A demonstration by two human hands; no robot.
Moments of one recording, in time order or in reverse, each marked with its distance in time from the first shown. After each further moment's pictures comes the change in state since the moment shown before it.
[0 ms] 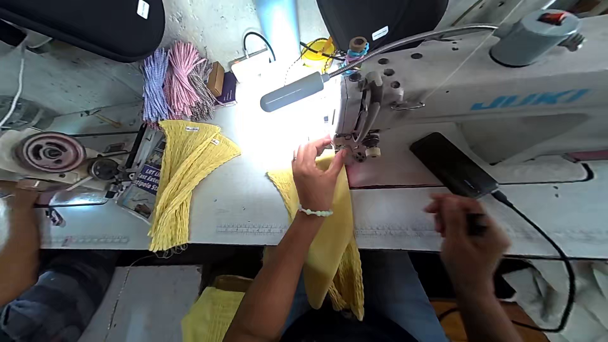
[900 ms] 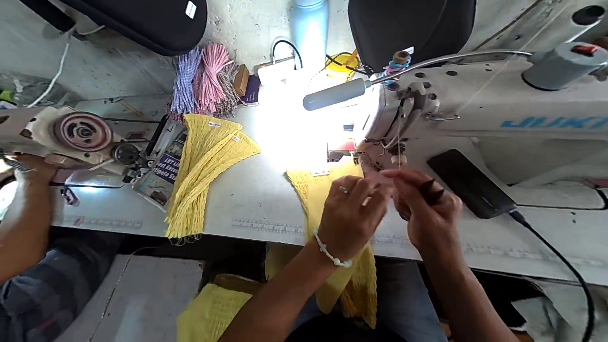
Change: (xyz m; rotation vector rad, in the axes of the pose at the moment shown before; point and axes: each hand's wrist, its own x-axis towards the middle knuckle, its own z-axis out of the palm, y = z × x) left_hand -0.031 0.033 -0.042 0.114 -0.135 0.556; right_hand 0.042 -0.051 0.073 0.464 -0.202 0.143
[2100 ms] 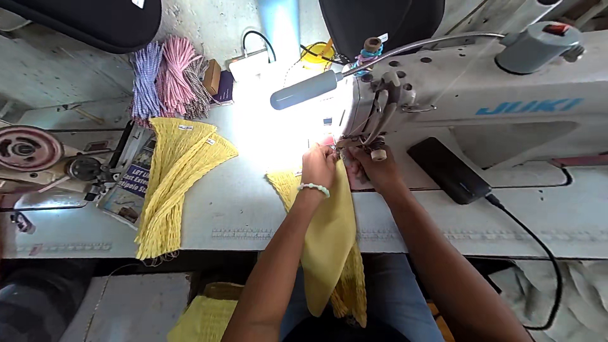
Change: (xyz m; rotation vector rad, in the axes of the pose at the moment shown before) left_hand 0.036 -0.067 0.048 -0.156 -0.494 -0.785; right_hand 0.073 0.056 0.002 -0.264 -0.005 0.603
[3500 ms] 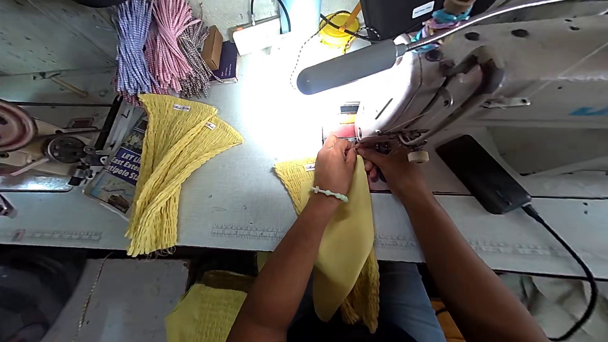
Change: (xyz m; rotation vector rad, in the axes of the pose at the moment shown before) left_hand 0.002 -0.022 0.023 -0.037 0.209 0.153; right_hand 0.008 0.011 0.010 0.065 -0.030 -0.025
